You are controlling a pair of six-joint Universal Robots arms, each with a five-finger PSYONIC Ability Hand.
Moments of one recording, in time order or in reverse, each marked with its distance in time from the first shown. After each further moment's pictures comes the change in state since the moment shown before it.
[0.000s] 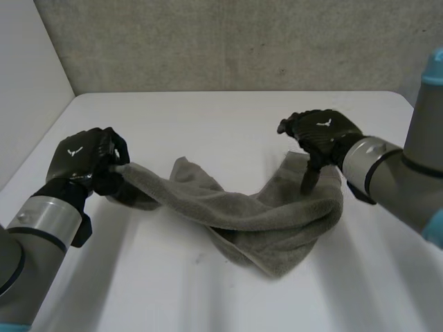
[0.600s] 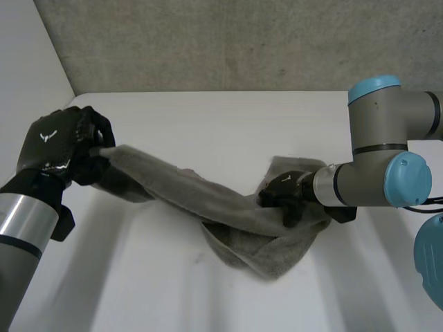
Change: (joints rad) left arm 0.036 0.164 -0.040 0.002 0.029 0.000; right arm -0.018 0.557 -0.546 0.560 -0.234 -0.345; left_hand 0.000 0.000 0.000 0.000 0.000; right_hand 0.954 0.962 0.942 0.938 0.967
